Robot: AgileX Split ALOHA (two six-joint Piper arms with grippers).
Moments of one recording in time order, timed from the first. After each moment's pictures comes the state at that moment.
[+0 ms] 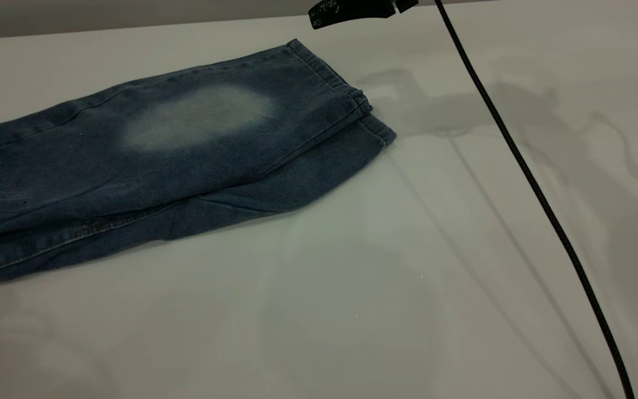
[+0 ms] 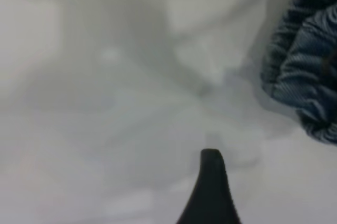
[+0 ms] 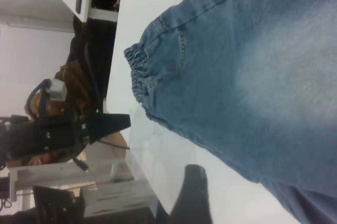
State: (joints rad) left arm 0.76 1.70 -0.52 -0.71 0.42 0.73; right arm 0.26 2.42 -1.87 1.25 1.19 -0.65
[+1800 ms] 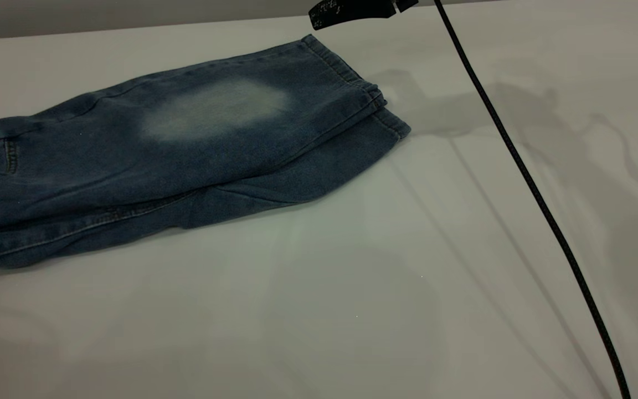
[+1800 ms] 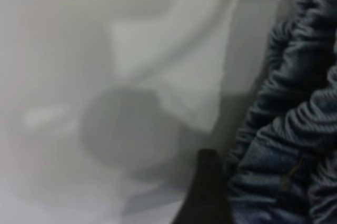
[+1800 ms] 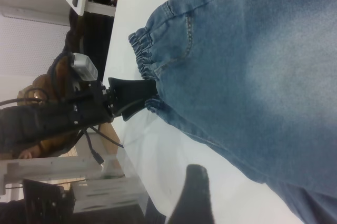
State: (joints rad) left arm 0.70 2.02 -0.54 -1.75 0.47 1.57; right arm 0.26 2.42 -1.87 1.25 1.18 -0.69
